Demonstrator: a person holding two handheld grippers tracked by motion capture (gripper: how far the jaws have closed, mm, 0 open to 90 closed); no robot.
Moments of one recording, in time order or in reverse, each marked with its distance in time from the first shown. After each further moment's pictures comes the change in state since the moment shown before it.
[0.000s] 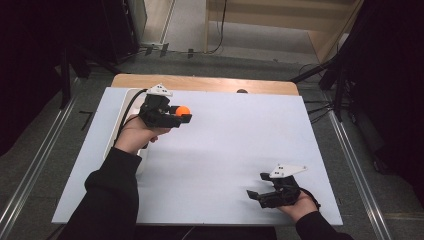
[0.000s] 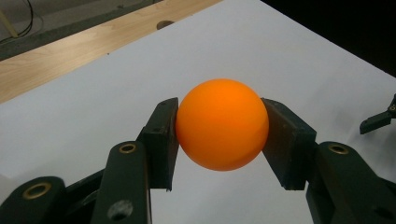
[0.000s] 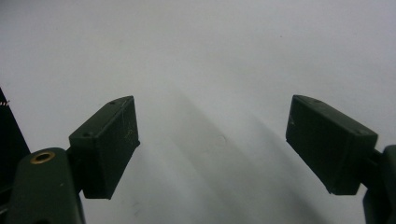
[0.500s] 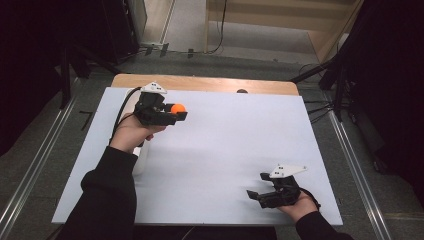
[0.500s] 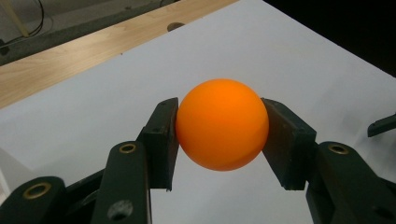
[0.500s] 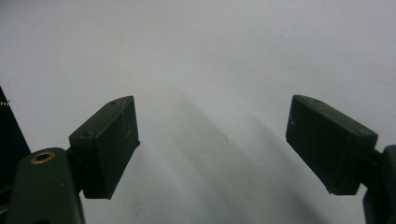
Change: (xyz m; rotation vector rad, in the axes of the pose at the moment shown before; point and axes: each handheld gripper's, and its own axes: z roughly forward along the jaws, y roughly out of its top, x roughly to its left) left arm 0.008 0.000 -0.008 -0.004 0.023 -0.008; right arm 0.000 0.000 0.000 -0.003 0.001 -0.002
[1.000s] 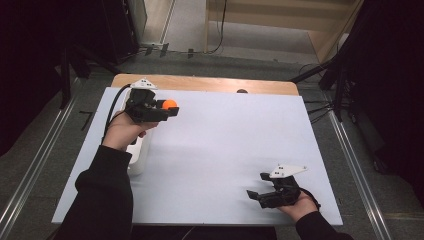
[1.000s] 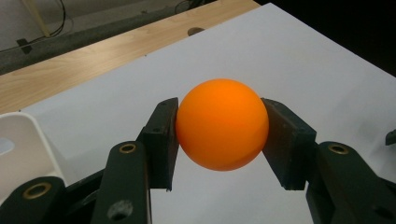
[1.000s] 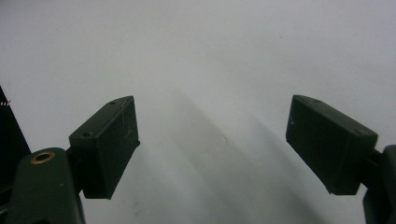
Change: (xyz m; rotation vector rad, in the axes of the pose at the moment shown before) left arm 0.018 -0.002 -0.016 -0.027 0.057 -0.033; right arm 0.000 0.000 0.000 -0.001 0.001 0.001
